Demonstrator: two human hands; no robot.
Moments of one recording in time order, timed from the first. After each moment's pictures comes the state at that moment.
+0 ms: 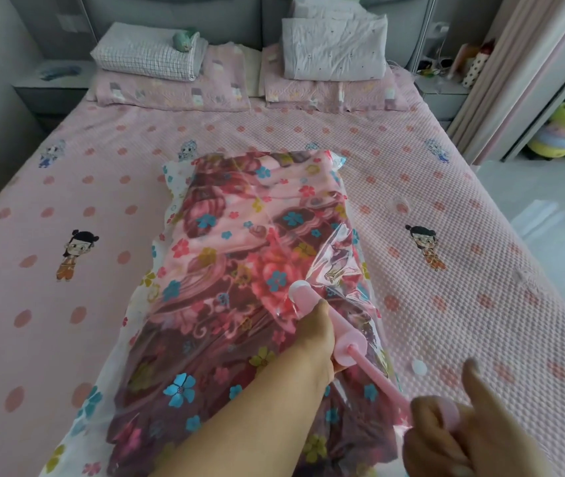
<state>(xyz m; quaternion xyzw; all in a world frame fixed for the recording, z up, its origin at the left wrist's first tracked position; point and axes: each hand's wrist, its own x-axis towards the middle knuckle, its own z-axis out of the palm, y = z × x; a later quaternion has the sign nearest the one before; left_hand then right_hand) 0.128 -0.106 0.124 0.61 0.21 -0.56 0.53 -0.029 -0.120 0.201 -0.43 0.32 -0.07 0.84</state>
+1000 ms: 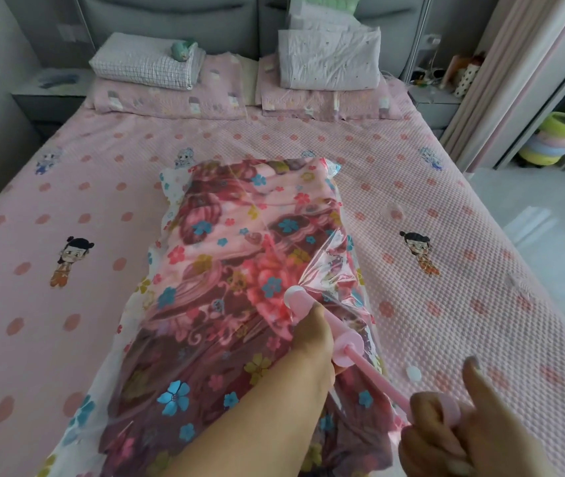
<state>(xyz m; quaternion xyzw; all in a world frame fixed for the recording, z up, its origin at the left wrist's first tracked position) 0.122 -0.111 0.126 0.59 0.21 -0.54 0.56 -0.025 -0.121 0.197 -0.39 0.29 -0.10 0.87</state>
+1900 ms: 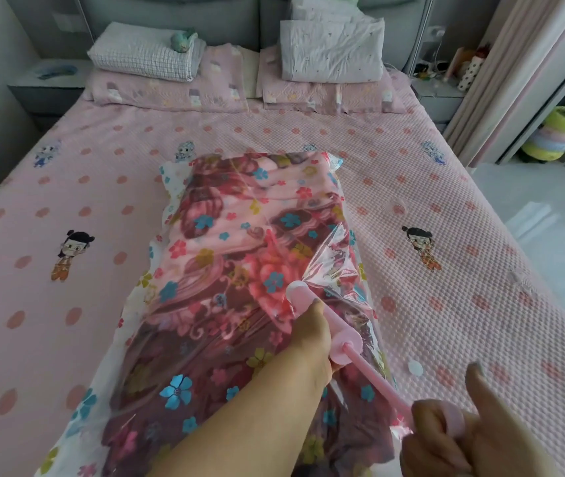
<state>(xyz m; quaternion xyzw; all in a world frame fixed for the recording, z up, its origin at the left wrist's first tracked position) 0.129 -0.101 0.133 0.61 0.19 -0.54 0.54 -0.016 -0.111 0.202 -0.44 0.30 -0.09 0.84</state>
